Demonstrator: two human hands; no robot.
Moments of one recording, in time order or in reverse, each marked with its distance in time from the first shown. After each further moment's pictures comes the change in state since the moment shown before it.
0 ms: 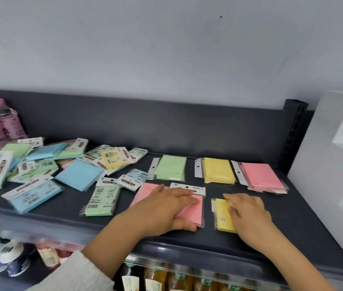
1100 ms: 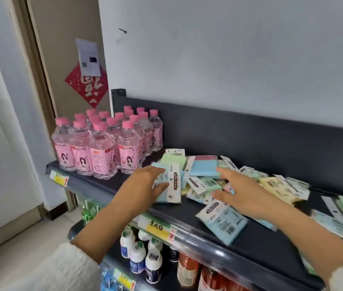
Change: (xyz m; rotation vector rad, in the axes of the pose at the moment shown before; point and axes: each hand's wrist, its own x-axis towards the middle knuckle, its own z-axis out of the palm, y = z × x) left_hand -0.272 -0.337 -0.044 -0.058 0.560 -0.614; right_hand 0.084 -0.395 0.108 0.105 -0.222 -0.520
